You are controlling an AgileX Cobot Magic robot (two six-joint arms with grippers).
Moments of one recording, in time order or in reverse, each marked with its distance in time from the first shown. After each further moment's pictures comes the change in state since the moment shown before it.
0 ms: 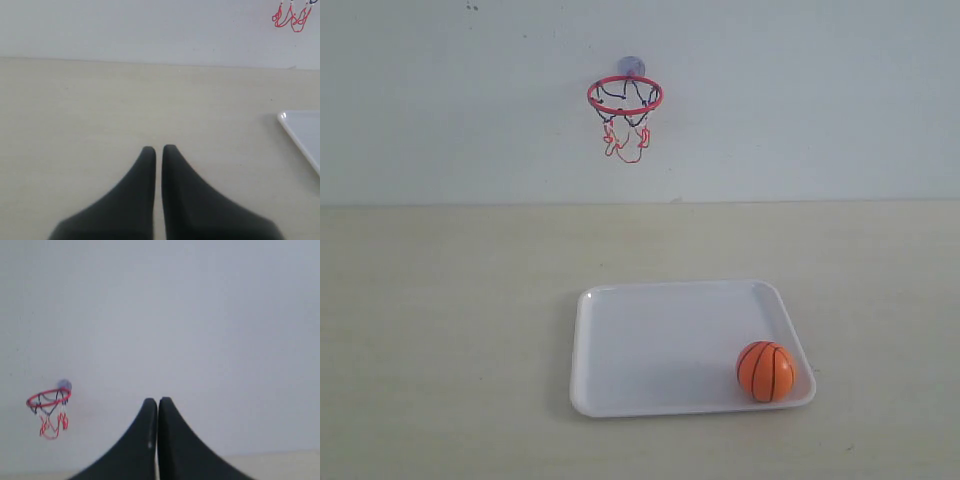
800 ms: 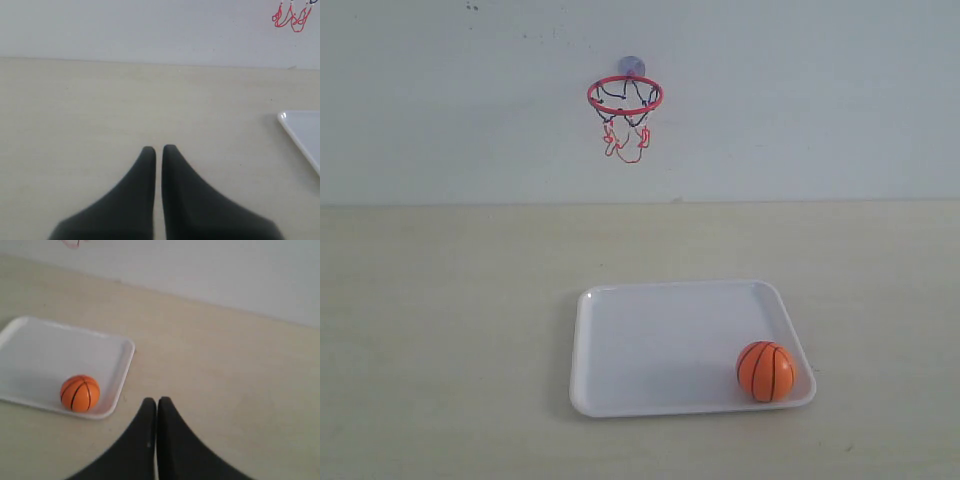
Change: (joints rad) left arm 0.000 0.000 0.000 0.000 0.000 0.000; right arm -0.001 0.534 -0.578 0.002 0.843 -0.265
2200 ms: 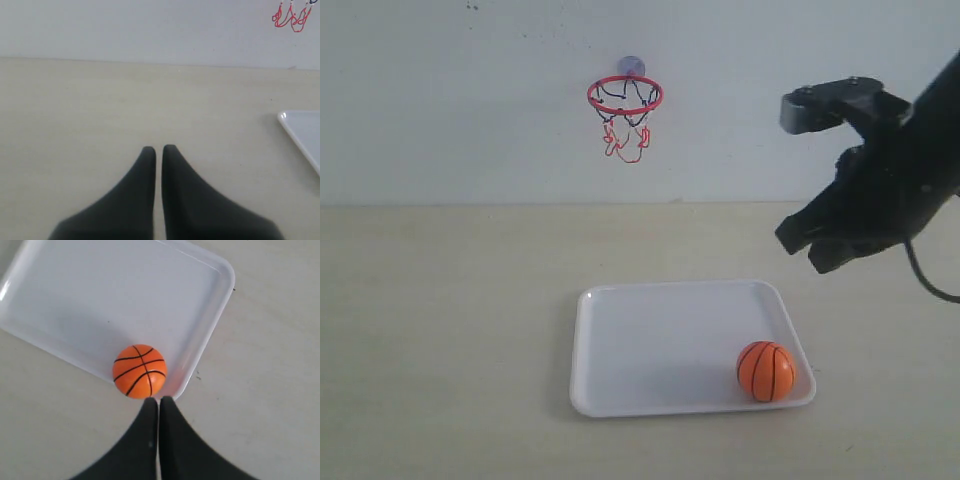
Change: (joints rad) left arm 0.000 0.000 0.000 0.000 0.000 0.000; right arm 0.242 0.998 -0.643 -0.045 0.309 0.056
